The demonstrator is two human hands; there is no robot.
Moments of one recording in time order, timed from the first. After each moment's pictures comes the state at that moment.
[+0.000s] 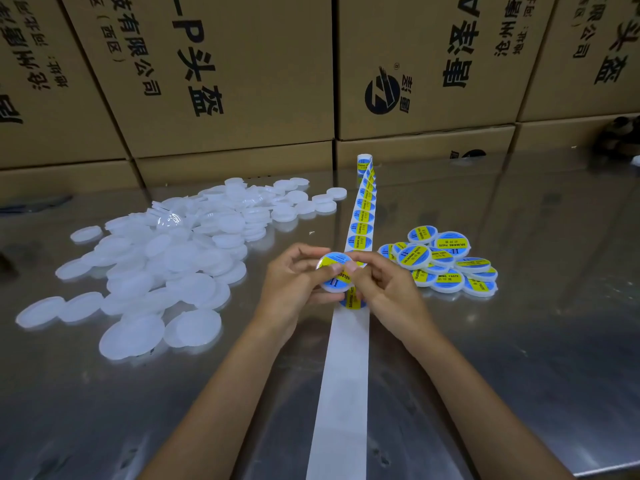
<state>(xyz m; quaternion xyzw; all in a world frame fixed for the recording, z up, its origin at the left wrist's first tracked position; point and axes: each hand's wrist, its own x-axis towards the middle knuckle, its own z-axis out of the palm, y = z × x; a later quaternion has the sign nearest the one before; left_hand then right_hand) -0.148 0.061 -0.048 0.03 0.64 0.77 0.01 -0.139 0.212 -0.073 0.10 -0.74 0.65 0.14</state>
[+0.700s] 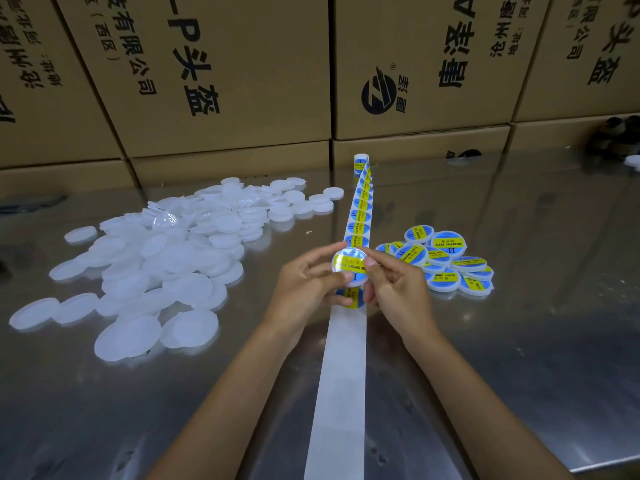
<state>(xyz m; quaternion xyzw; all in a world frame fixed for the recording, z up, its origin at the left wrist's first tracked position) -0.145 0.072 -0.053 0.10 0.64 0.76 0.06 -0.140 0.219 -0.075 0.04 -0.72 0.66 0.21</state>
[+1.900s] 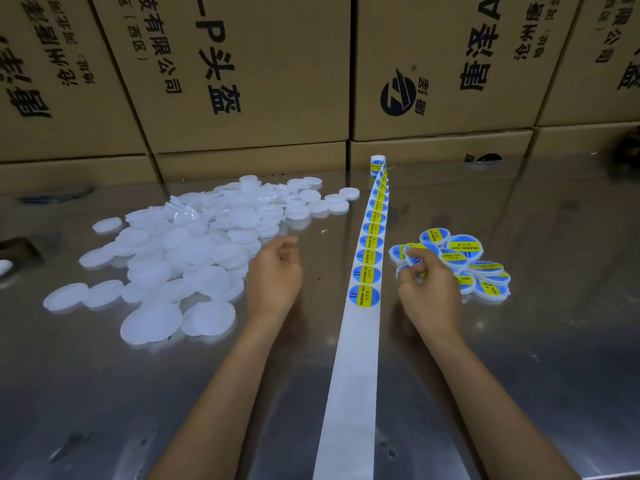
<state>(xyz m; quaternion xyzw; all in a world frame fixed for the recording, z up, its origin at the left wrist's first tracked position) -0.168 0.033 -0.058 -0.07 0.85 0.48 -0.21 -0.155 0.239 -0.091 -0.11 -0.83 0.45 0.30</state>
